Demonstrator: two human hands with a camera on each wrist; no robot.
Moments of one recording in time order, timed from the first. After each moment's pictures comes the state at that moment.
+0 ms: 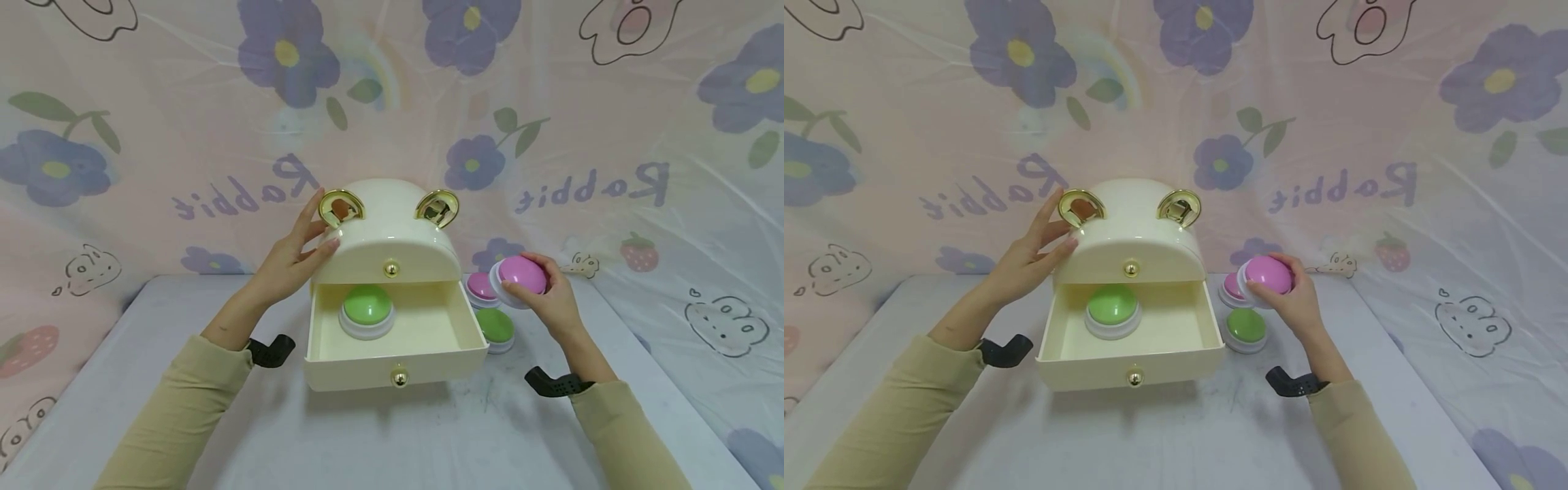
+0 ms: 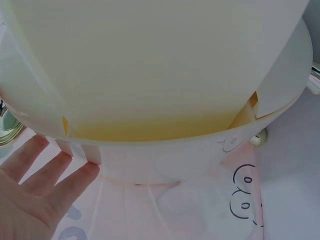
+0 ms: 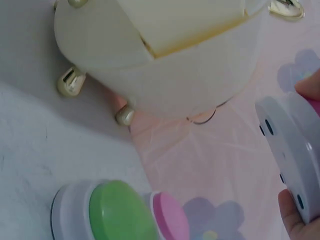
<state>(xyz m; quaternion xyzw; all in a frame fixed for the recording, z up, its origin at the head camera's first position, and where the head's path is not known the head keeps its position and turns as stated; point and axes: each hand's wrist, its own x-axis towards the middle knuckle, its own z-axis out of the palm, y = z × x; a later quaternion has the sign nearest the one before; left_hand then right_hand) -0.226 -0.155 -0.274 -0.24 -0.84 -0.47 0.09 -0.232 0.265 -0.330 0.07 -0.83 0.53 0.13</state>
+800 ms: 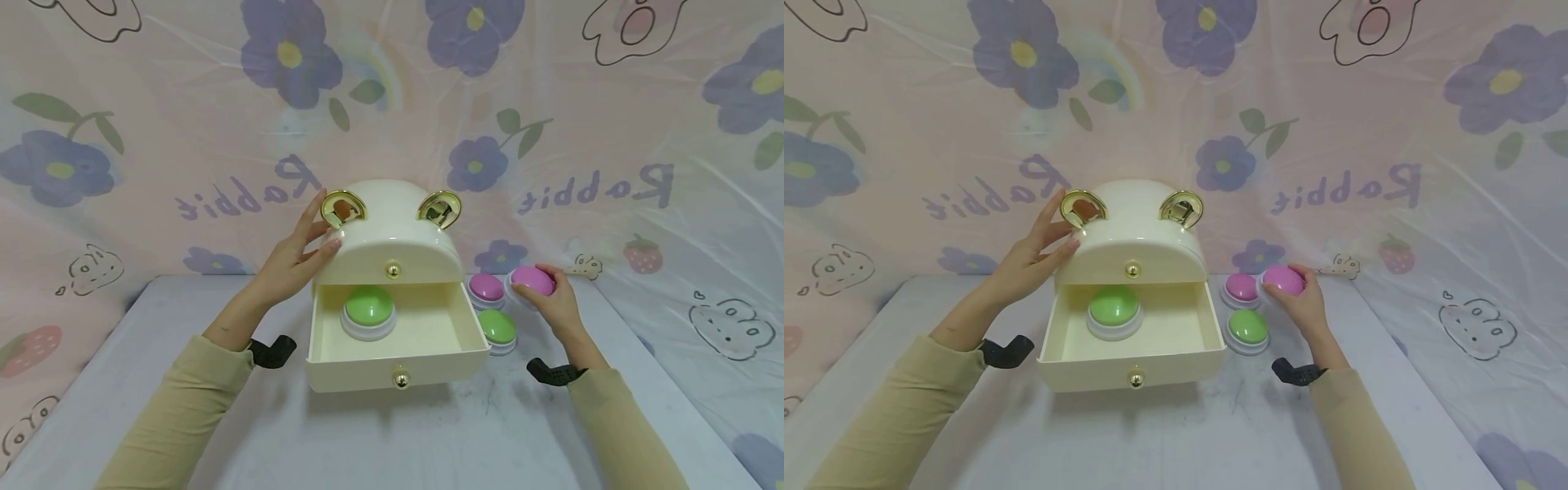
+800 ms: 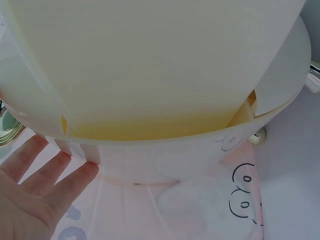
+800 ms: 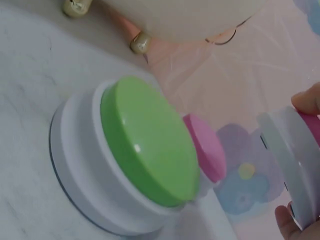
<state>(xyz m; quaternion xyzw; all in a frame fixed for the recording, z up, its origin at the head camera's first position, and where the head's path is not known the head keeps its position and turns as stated) -0.227 -0.155 -0.275 -0.24 -0.84 -0.48 0.09 -0.262 0.296 -0.365 -0.03 -0.86 0.50 0.10</state>
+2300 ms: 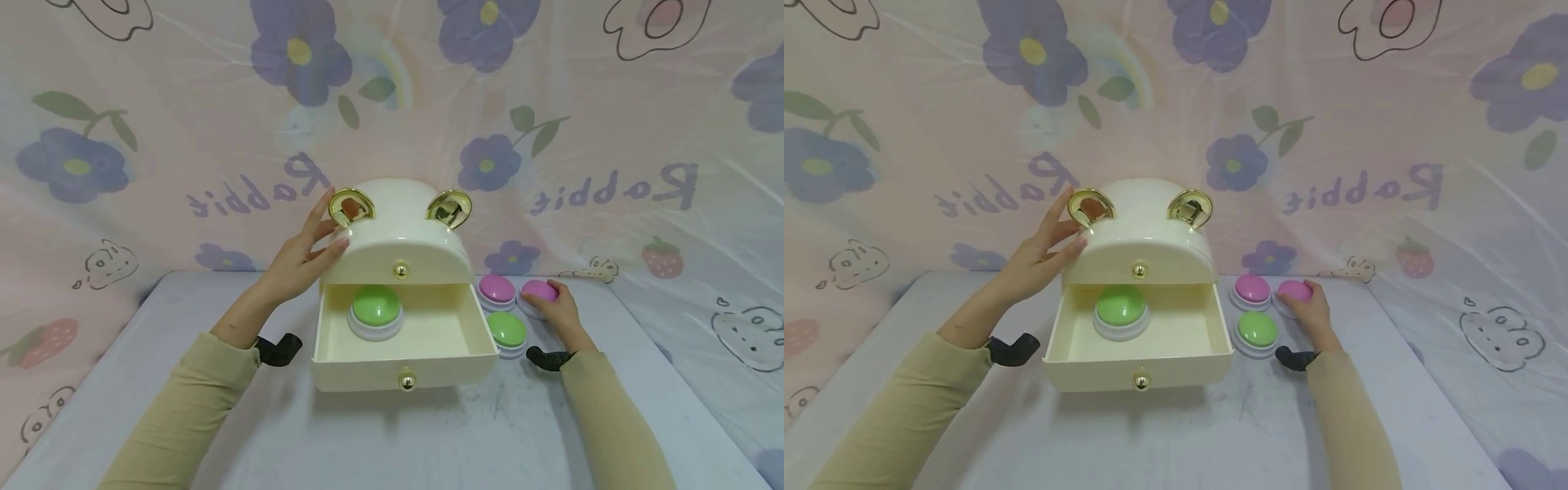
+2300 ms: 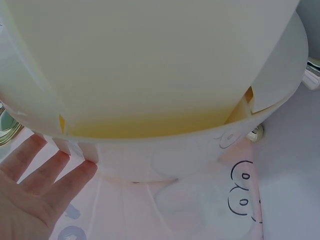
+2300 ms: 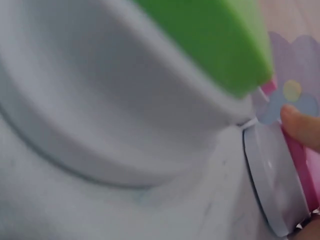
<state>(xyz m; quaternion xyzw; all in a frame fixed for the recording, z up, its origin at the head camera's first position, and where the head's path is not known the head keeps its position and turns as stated) -0.228 -0.155 -0.275 -0.24 -0.84 -0.47 0.09 -0.308 0.319 -0.410 -0.12 -0.90 0.43 0.01</state>
